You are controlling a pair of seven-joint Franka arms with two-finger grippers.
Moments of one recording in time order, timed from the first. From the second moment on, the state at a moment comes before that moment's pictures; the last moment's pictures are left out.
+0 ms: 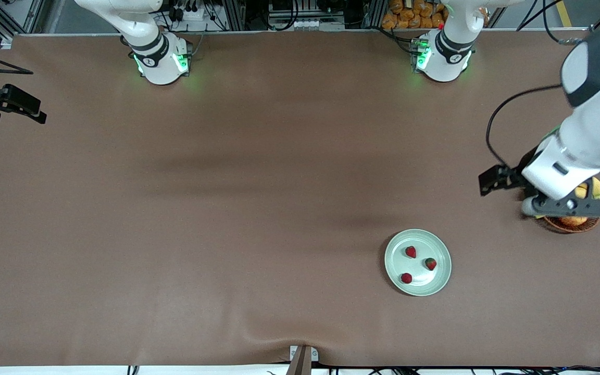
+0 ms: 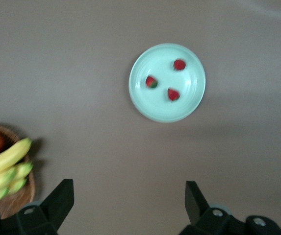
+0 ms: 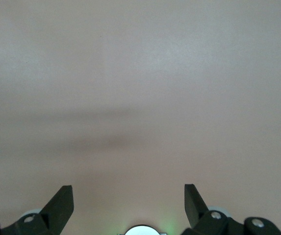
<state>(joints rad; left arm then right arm) -0.01 0.20 -0.18 -1.45 0.03 1.67 -0.14 -0.07 -0.06 0.02 -1.58 0.01 1.44 -0.01</state>
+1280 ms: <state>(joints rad) -0.06 -0.02 0.01 -1.60 0.02 1.62 -0.07 -0.07 -0.06 0.02 -1.58 0.02 1.44 0.03</state>
